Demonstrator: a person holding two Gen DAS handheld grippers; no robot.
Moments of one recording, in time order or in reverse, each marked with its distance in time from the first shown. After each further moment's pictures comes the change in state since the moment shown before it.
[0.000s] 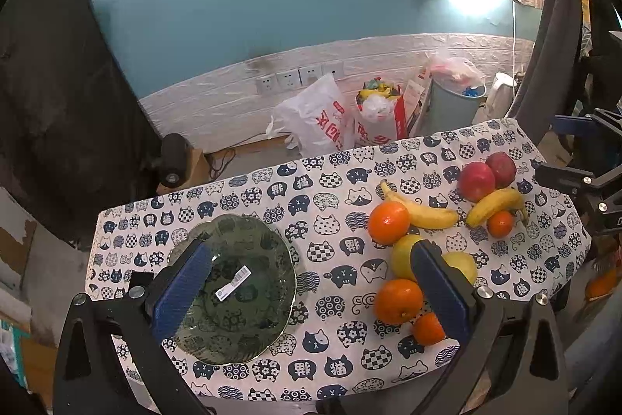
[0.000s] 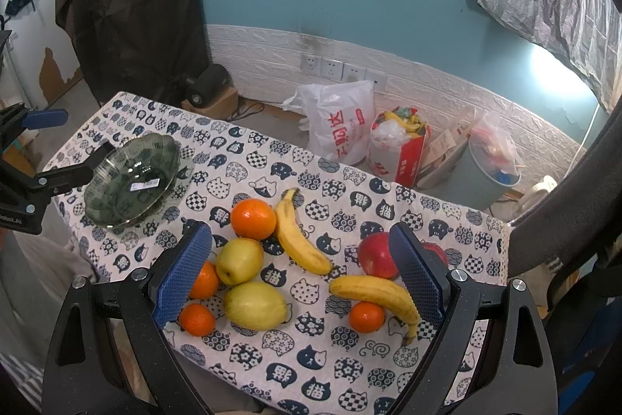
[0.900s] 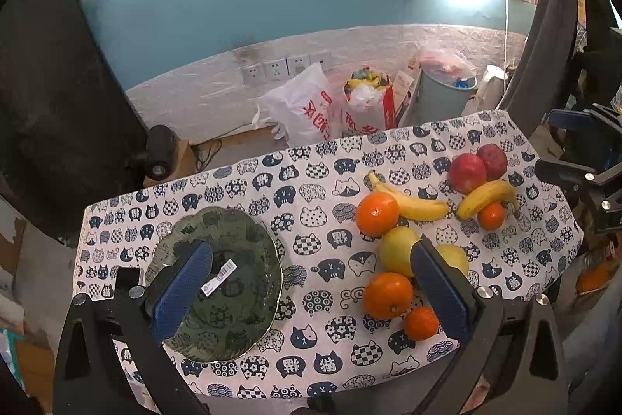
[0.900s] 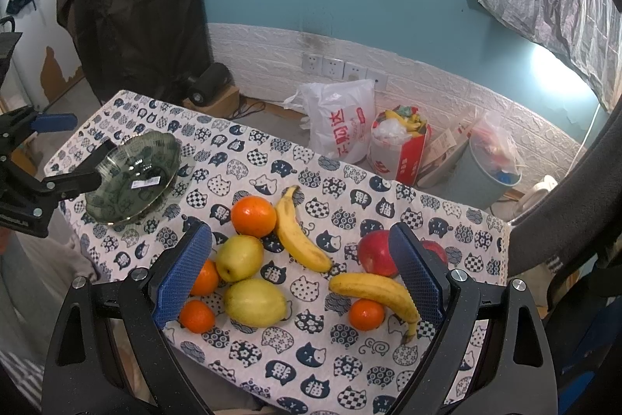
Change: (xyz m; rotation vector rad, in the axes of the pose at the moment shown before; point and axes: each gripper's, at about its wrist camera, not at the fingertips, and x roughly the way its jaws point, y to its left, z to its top) left arm 0.013 -0.004 -0.002 0.006 0.047 -0.045; right arm 0.000 -0.001 -0.004 0.000 0.007 0.001
